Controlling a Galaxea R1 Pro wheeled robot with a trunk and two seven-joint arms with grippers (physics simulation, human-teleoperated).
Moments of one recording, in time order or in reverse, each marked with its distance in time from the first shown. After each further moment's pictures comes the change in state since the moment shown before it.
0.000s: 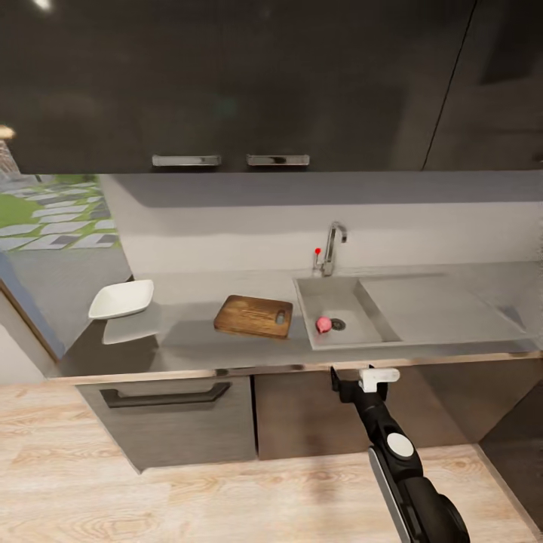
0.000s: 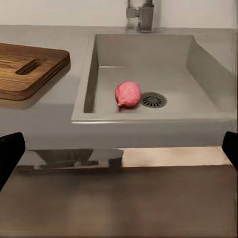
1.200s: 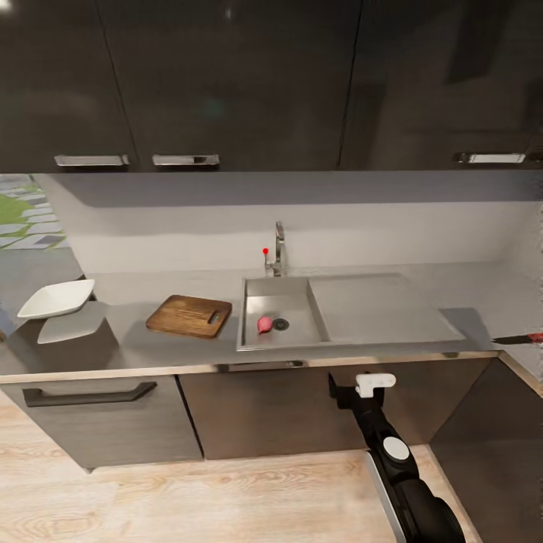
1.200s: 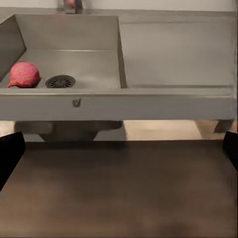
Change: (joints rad) left arm 0.000 0.002 0.000 0.000 0.000 0.000 0.000; right arm 0.000 0.006 0.003 0.046 0.002 -0.002 -0.001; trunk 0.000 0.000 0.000
